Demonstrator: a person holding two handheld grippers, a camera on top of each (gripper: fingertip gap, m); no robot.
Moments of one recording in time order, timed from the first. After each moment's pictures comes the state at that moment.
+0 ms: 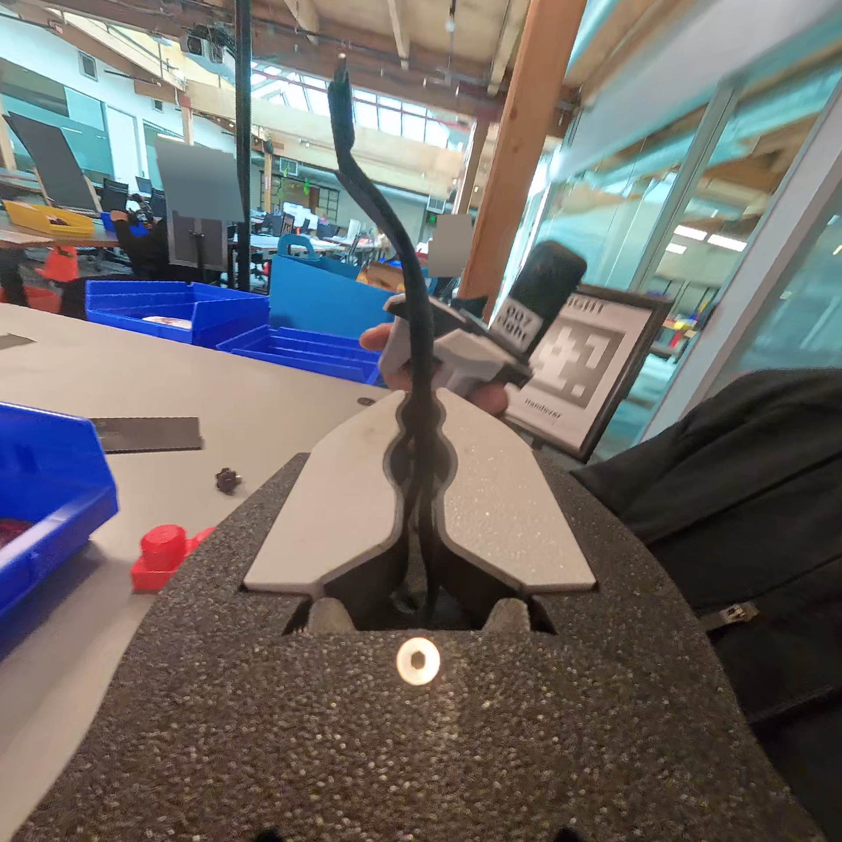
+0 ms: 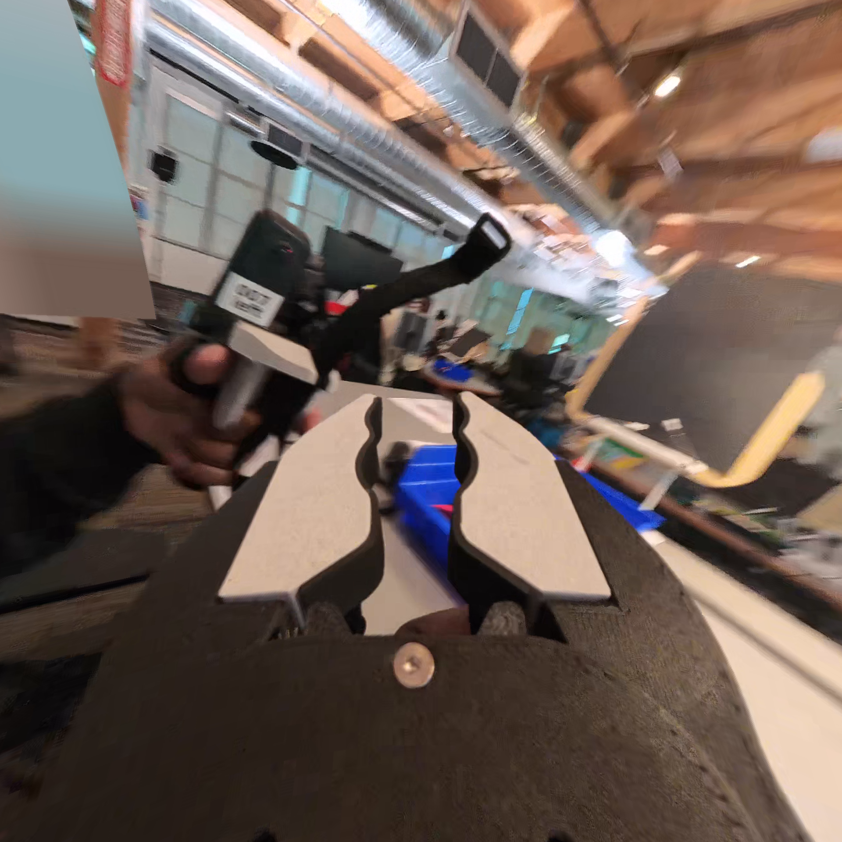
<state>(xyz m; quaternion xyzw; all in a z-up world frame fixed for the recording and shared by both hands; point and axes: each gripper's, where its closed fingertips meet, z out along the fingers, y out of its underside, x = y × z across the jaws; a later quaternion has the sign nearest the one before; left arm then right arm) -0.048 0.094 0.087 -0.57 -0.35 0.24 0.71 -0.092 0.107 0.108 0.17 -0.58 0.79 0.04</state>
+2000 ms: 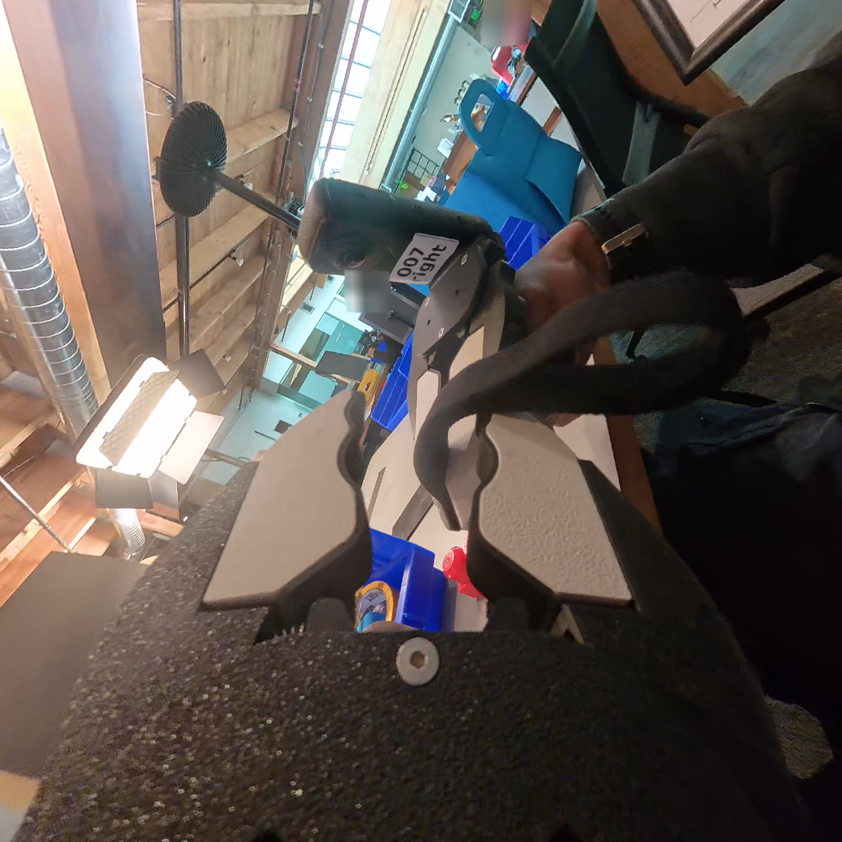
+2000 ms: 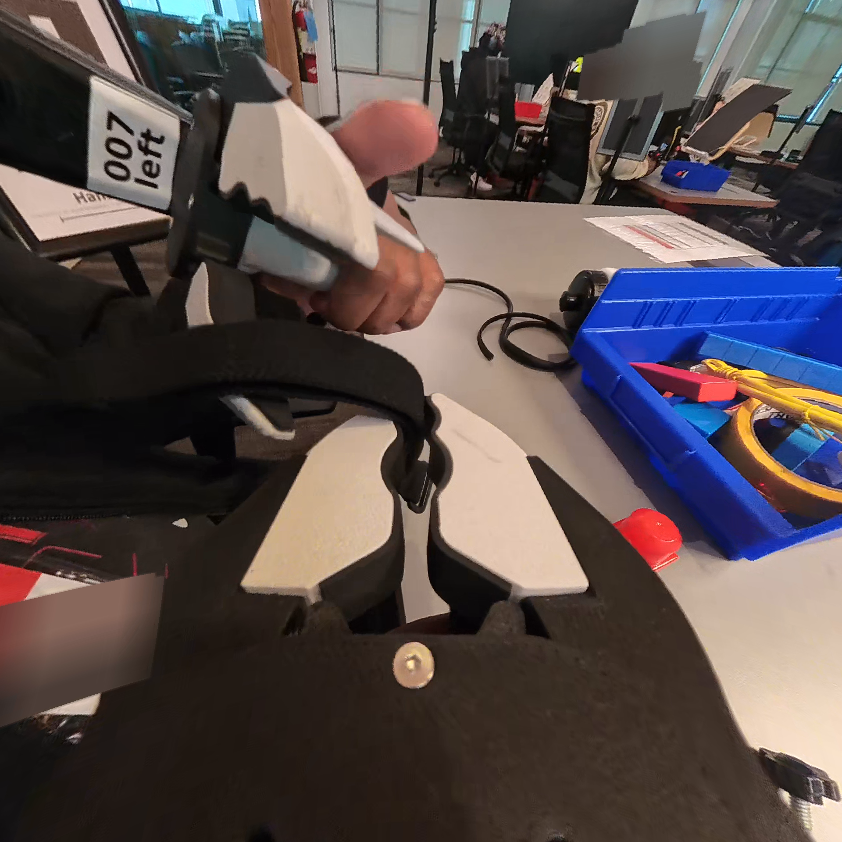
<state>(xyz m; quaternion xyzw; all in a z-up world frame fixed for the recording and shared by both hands) -0.068 0.129 0.037 -0.70 -0.02 0.63 0.33 -0.060 0.074 -0.008 0.26 -0.74 0.61 -0.15</state>
